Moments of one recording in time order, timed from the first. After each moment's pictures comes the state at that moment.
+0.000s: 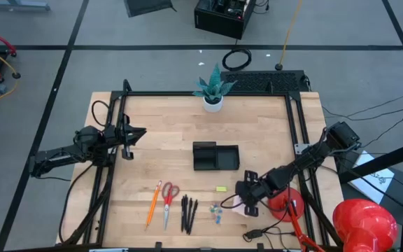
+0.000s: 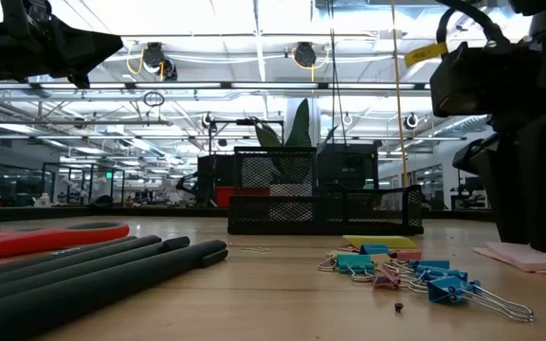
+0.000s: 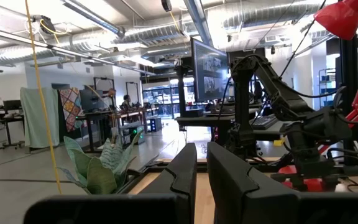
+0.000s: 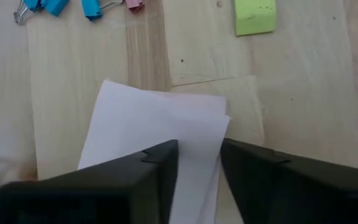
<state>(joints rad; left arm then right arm) 0.23 0.01 0.04 0.26 0.07 0.07 0.55 1.67 0.77 -0.28 0.06 0.69</state>
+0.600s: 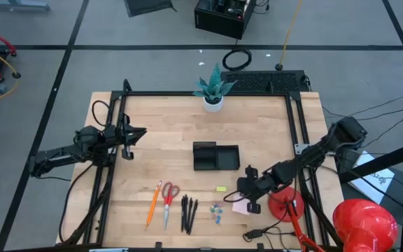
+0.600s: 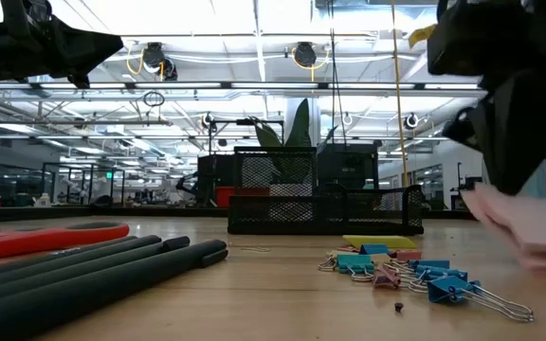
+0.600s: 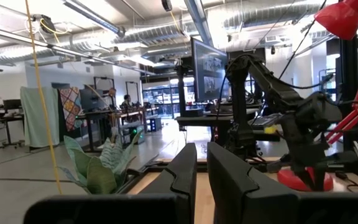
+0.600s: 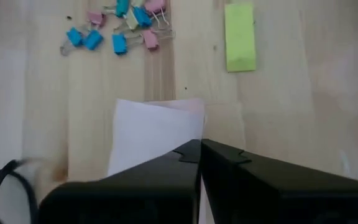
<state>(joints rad) 0.23 0.01 0.04 0.26 0.07 0.07 0.52 1.51 0.77 -0.30 0.08 0.61</state>
